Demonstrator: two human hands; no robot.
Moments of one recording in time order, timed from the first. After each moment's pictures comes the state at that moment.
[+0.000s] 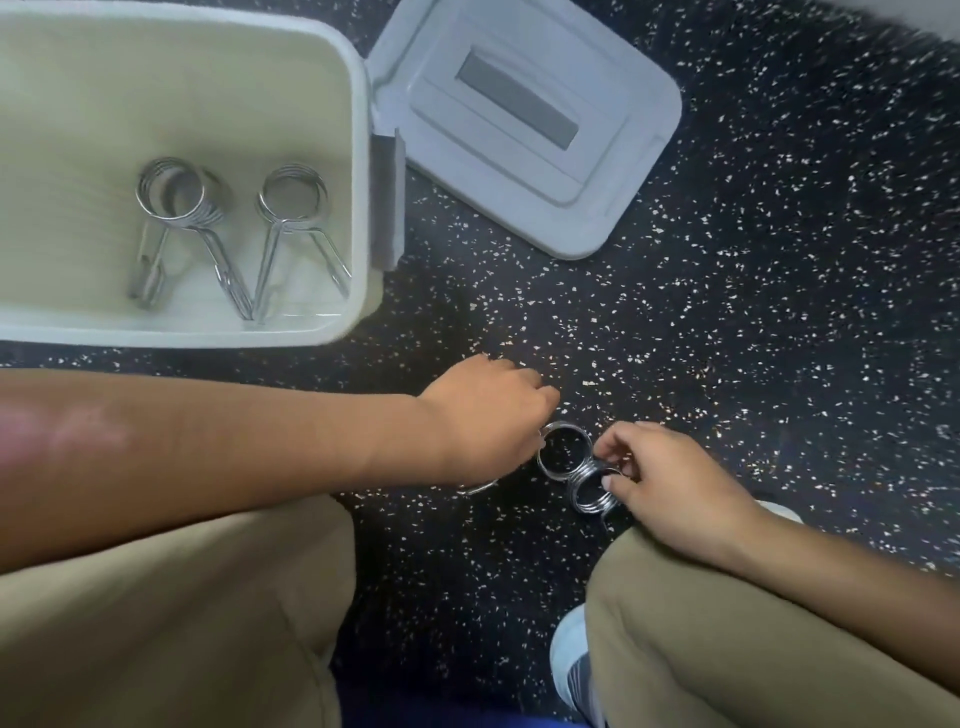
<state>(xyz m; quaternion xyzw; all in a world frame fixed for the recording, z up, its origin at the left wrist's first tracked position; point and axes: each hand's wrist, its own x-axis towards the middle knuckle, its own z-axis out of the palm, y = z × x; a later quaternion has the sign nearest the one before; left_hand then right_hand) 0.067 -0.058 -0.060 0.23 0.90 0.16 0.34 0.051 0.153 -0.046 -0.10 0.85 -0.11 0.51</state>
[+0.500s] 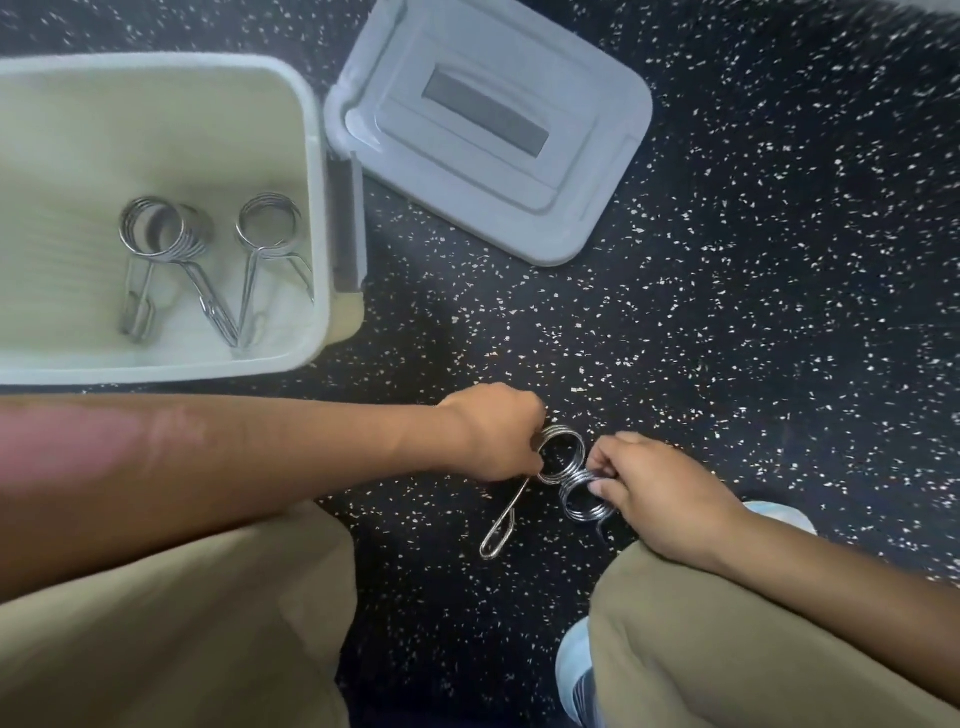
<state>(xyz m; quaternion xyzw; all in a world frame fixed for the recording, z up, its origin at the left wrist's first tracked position) 0.050 -0.033 -0.079 0.08 0.82 0.22 0.52 0.054 0.167 -0.065 -0.17 0.84 -0.10 0.51</state>
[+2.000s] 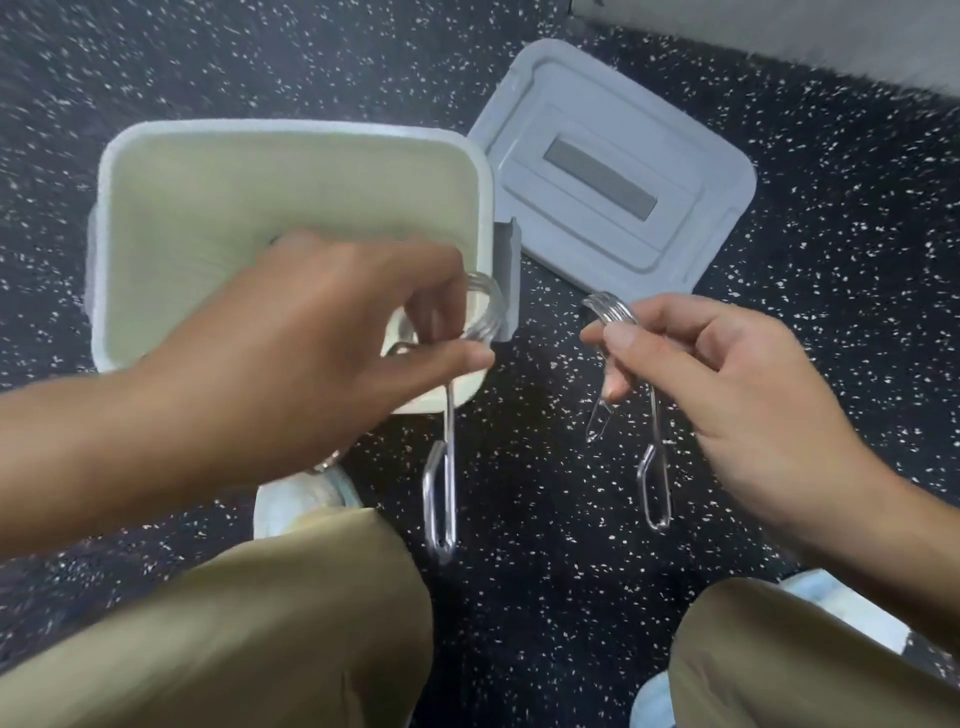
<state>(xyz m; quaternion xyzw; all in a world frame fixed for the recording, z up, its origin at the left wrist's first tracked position) 0.053 -0.215 0.096 0.03 0.94 0.30 0.16 -0.004 0.019 0.056 -0.01 0.76 -0.54 0.36</state>
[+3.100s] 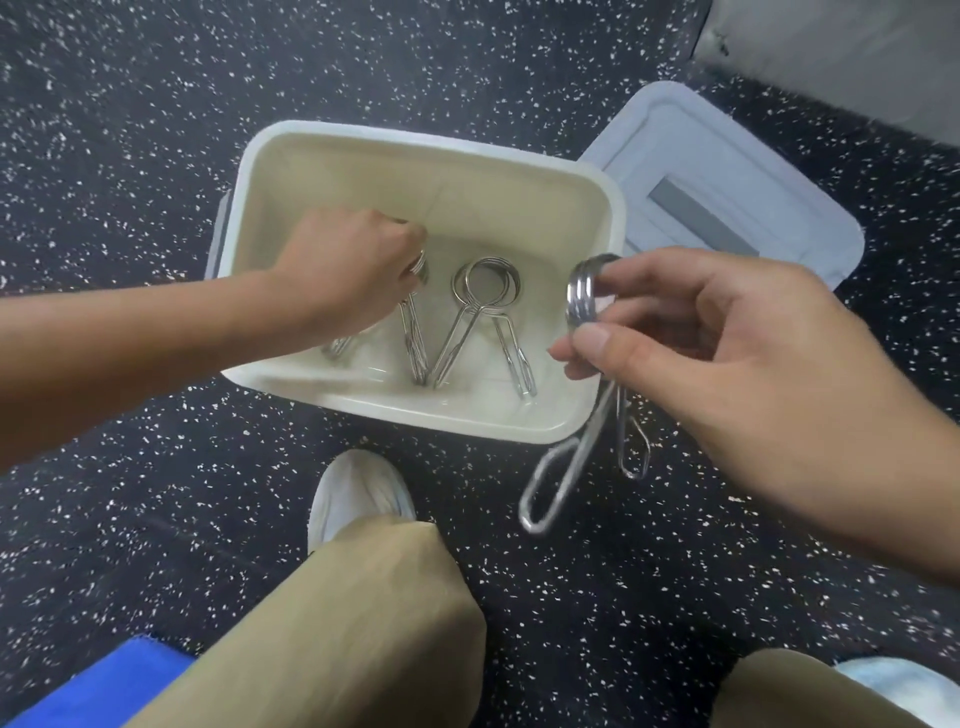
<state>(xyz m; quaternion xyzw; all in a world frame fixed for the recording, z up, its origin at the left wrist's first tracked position) 0.036 -0.337 -0.041 -0.05 0.99 -0.03 0.15 -0.017 -0.069 0.088 -0.17 0.79 -0.44 0.39</state>
